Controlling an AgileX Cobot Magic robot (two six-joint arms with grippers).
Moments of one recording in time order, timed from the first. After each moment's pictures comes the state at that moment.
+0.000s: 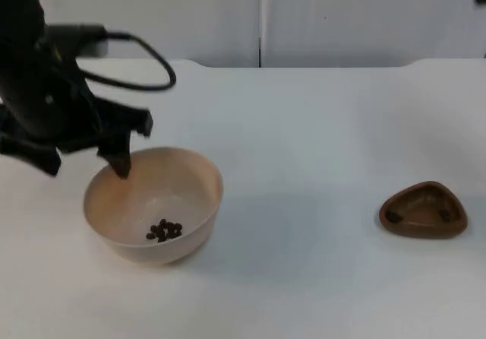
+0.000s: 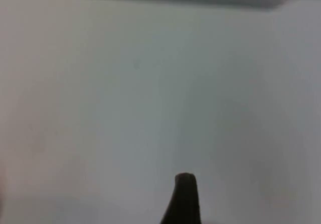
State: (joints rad) right arm 0.29 1.40 -1.06 -0.04 0.44 0.15; left arm -0.28 1.79 -1.04 0.04 0.61 -0.26
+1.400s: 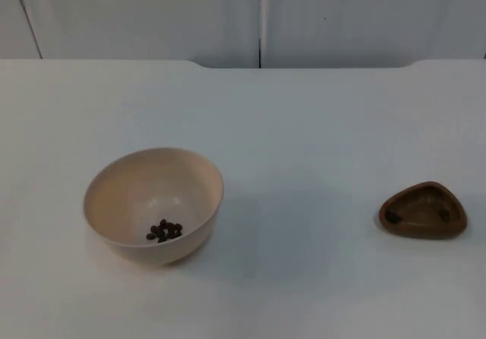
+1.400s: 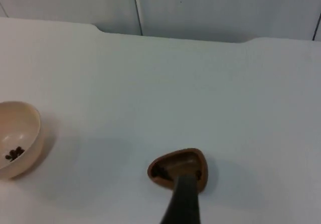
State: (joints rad) right arm 0.29 0.46 -0.68 0.00 0.79 0.07; left arm -0.28 0.76 -0.82 0.04 0.78 -0.24
